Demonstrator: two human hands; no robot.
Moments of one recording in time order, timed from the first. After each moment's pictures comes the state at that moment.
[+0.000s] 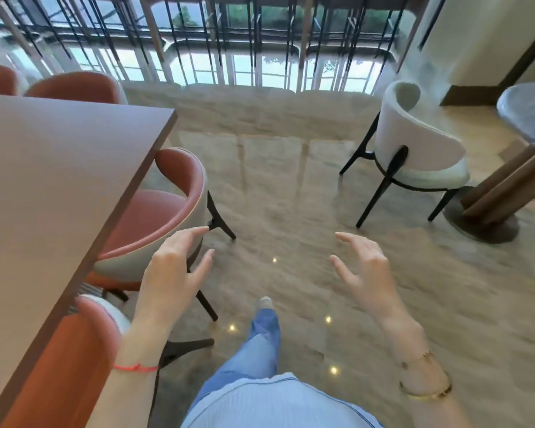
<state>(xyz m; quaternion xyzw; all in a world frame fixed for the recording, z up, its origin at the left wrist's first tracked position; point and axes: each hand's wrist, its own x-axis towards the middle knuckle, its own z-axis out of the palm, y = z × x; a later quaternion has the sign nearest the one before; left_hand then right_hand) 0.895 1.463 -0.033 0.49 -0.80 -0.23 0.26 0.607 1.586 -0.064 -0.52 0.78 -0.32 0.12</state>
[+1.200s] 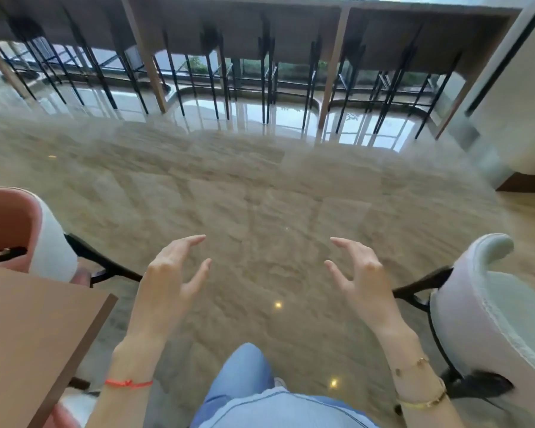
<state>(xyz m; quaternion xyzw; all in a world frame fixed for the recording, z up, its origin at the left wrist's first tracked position) 0.518 0.707 -0.015 0.51 -0.78 -0.22 0.29 0.225 0.806 -0.031 -0.55 0.76 -0.32 0.12</state>
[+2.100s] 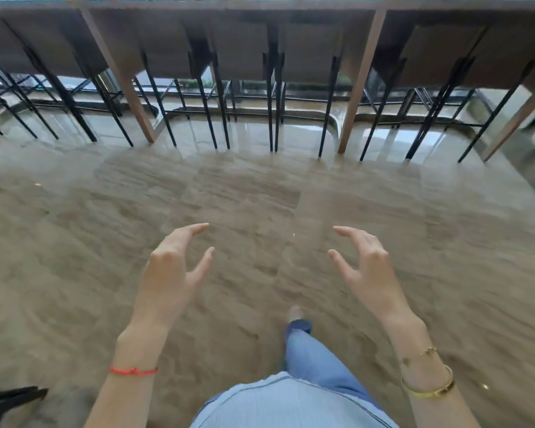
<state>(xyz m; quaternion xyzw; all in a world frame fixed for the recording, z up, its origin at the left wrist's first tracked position) 0.351 0.068 -0.019 0.49 -0.81 -0.18 0.28 0.058 0.176 -0.054 -0.54 0.75 -0.35 0.12</state>
